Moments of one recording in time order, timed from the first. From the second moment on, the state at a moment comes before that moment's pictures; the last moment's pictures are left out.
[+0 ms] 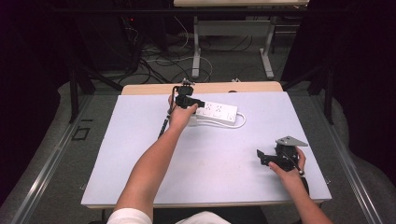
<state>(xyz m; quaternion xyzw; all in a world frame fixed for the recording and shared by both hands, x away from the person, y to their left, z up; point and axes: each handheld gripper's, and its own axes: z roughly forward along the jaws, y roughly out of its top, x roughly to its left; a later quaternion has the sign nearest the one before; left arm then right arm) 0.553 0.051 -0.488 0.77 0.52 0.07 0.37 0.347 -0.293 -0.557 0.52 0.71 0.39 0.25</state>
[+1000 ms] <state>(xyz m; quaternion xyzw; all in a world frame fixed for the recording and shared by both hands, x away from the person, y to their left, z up) 0.498 0.024 -0.452 0.82 0.42 0.08 0.37 0.346 -0.294 -0.556 0.52 0.71 0.39 0.26</state>
